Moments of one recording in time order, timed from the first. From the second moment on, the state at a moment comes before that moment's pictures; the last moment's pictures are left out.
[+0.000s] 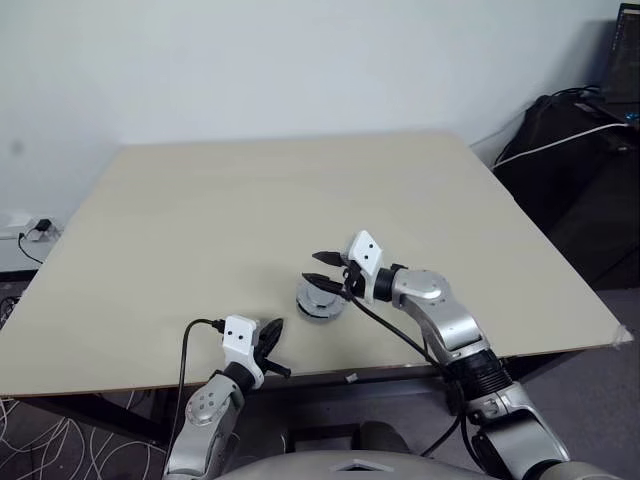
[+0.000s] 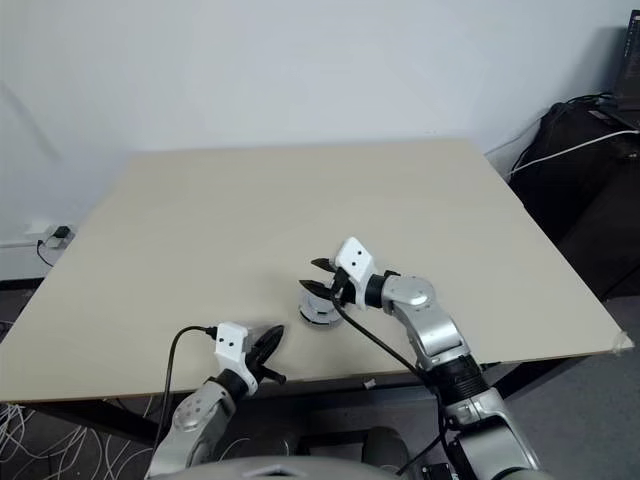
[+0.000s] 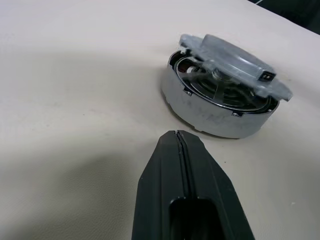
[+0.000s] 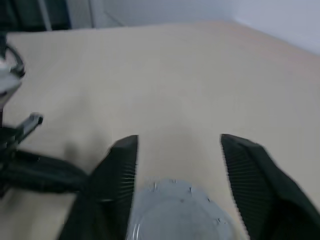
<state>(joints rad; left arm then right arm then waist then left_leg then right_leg) 0.29 0.08 -0.15 0.03 -0.18 -0.01 -0.40 -0.37 -0.32 0.27 0.19 0.16 0.15 0.90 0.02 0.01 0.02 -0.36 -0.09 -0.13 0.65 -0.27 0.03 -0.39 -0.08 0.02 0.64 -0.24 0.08</state>
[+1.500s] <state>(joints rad) 0.33 0.09 -0.13 -0.04 -0.18 0.01 -0.37 -0.54 -0.28 0.29 0.73 0.03 -0.06 1.08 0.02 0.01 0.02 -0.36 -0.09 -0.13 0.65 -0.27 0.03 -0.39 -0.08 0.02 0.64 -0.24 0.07</state>
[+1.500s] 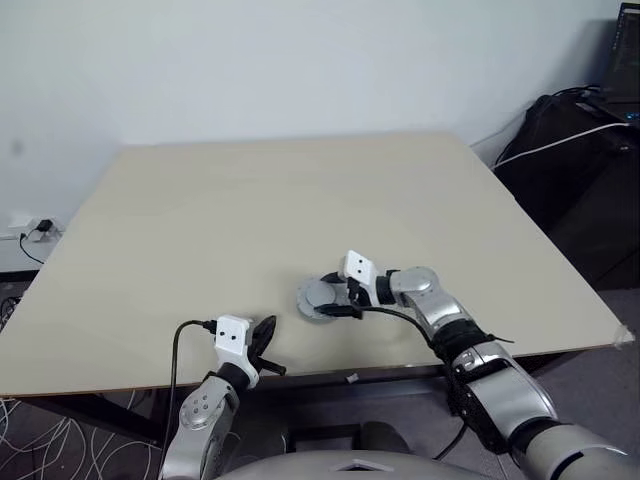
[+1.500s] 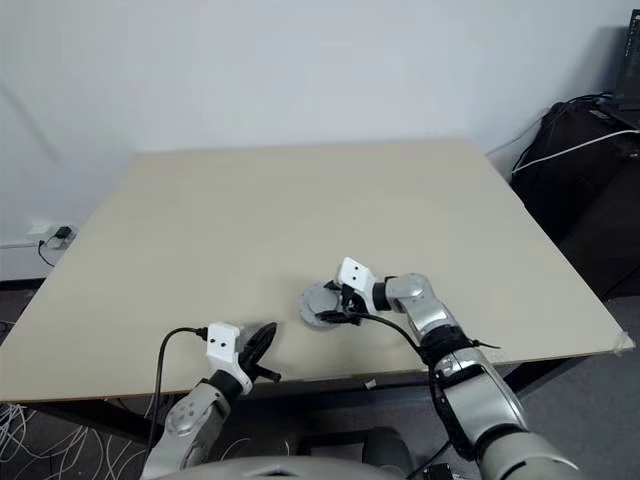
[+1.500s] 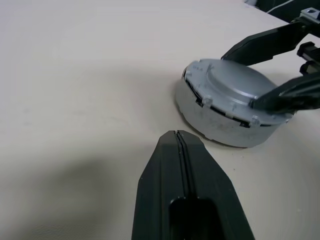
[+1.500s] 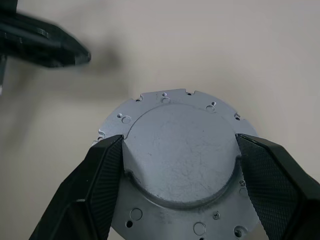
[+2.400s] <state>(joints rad) 0.32 0.09 -0.15 -0.05 -0.18 0.02 -0.38 -0.38 -0.24 0.29 0.43 0.02 0.19 0.86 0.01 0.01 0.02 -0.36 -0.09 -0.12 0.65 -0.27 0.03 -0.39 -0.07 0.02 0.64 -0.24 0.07</state>
